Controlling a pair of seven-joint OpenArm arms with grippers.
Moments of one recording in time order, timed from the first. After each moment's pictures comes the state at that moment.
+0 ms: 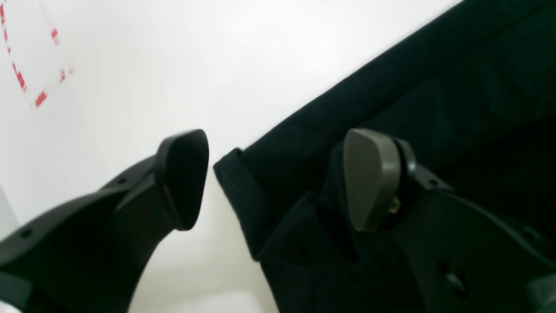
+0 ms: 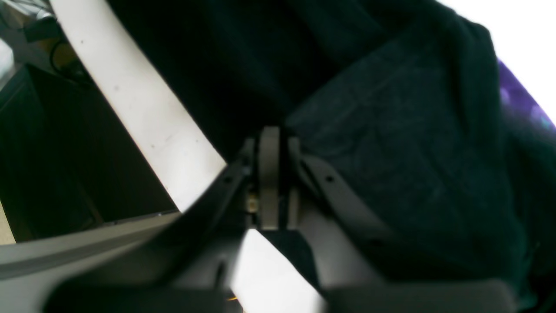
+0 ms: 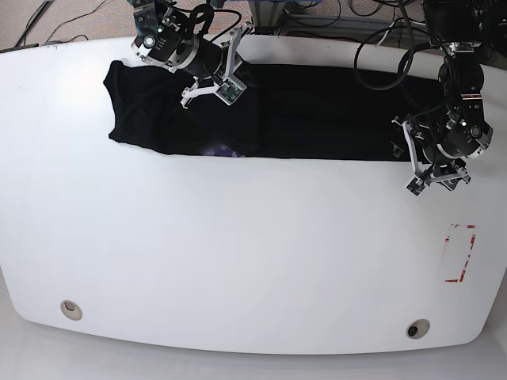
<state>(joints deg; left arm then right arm) 2.3 -21.3 -11.7 100.8 -10.6 -41.9 63.1 -27.6 7.2 -8.4 113.9 9.1 40.4 -43.0</state>
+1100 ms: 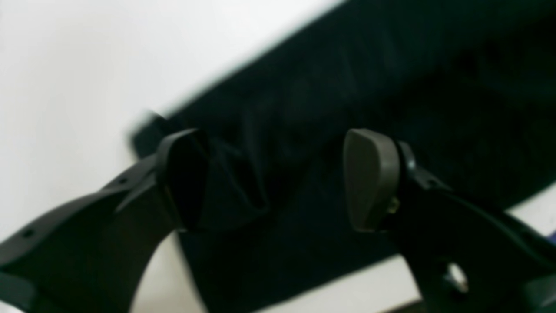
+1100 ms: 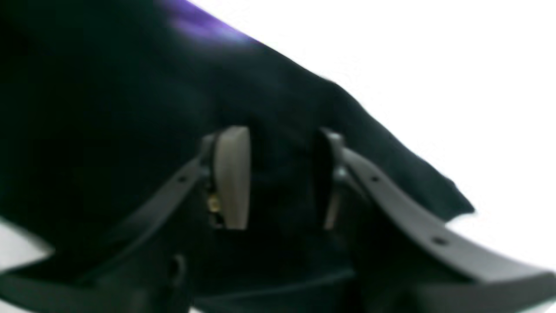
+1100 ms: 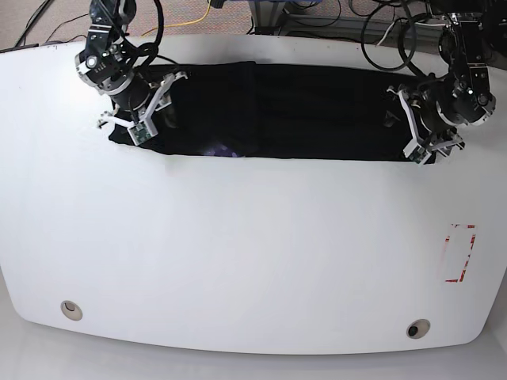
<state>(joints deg) 13.3 -20.9 -16.1 104.9 -22.1 -41.9 63.3 -21.6 7.0 16.8 109.7 9.6 40.3 -43.3</state>
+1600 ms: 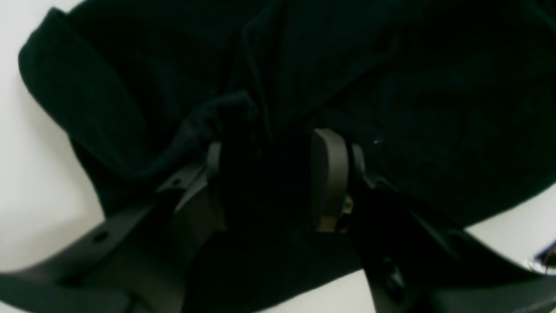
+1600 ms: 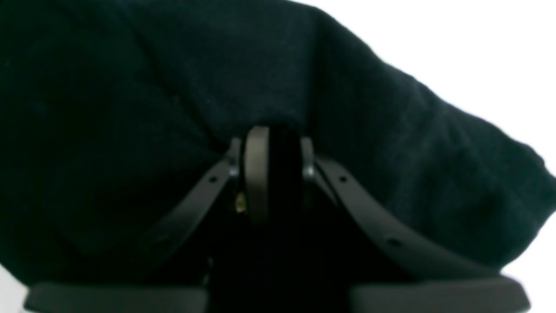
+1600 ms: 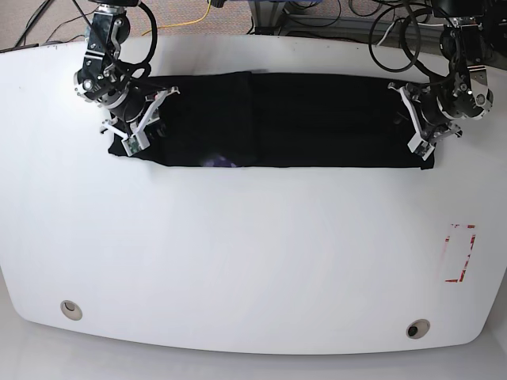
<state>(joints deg) 12.9 -21.6 -16.1 93.5 -22.2 -41.8 56.3 -13.7 9.9 18.2 90.6 10.7 40.7 -36.6</state>
